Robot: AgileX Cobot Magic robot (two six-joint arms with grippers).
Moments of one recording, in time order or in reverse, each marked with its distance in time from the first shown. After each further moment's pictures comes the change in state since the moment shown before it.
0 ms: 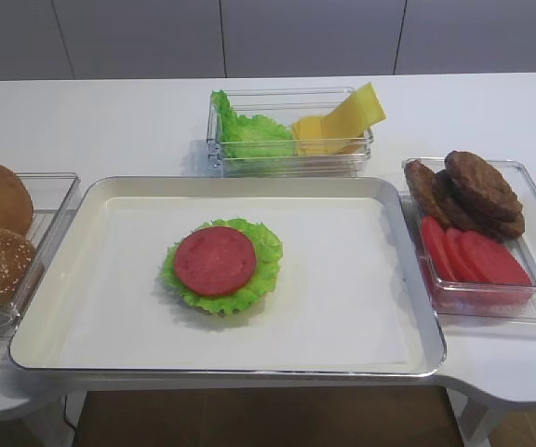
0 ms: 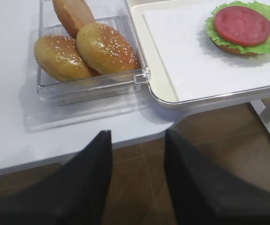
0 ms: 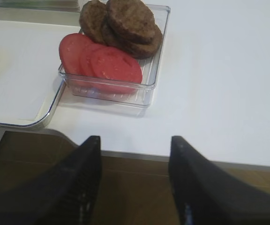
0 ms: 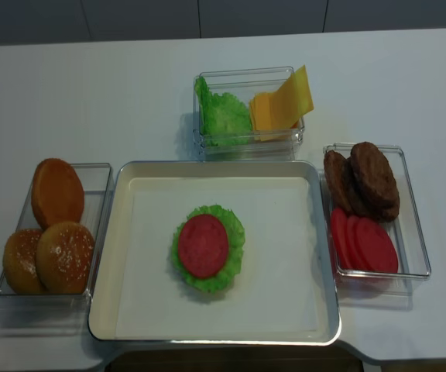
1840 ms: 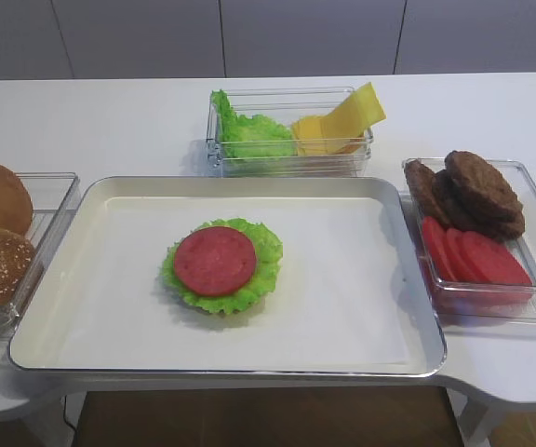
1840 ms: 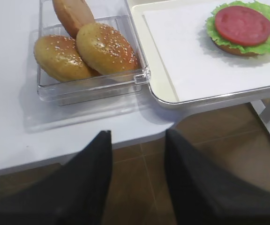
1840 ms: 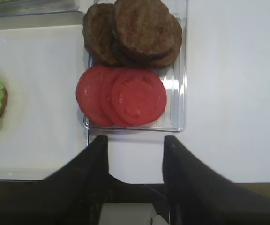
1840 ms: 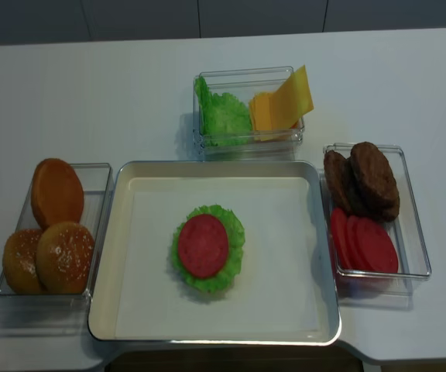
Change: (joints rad) left arm 0.000 0.000 0.000 0.000 0.000 0.000; right arm 0.000 0.969 -0.611 0.065 0.089 0.158
